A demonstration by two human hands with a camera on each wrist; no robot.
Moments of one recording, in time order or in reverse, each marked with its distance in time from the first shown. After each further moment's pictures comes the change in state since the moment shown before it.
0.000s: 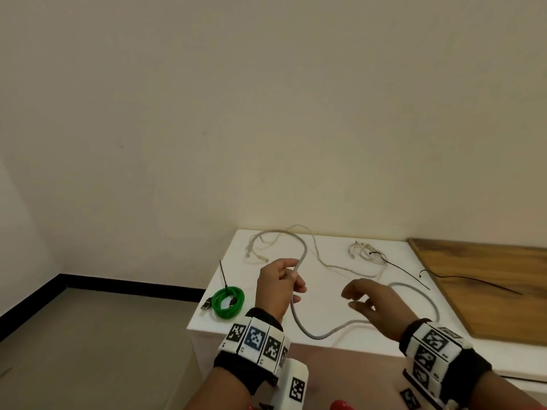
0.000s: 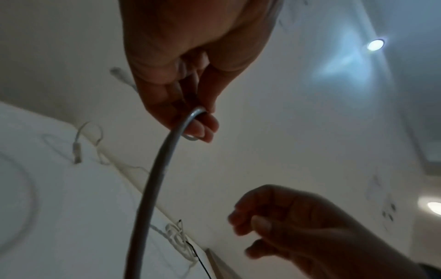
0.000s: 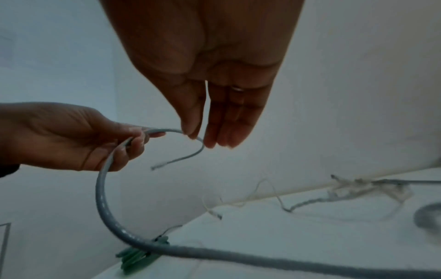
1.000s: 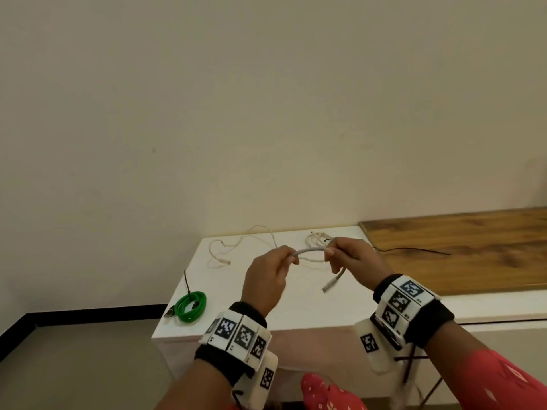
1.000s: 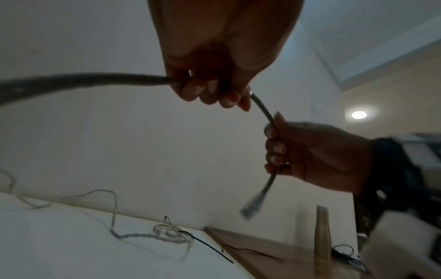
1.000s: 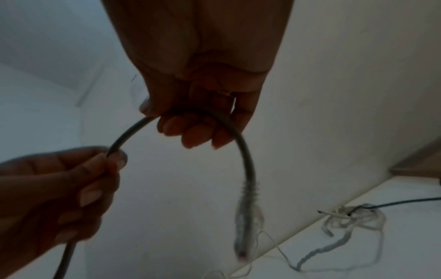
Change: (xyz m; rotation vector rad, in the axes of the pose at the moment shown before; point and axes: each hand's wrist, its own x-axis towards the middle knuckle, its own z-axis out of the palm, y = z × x) left_hand -0.038 0.028 0.064 0.598 -0.130 0.668; right_hand -0.035 0.018 -0.068 0.354 0.227 -0.032
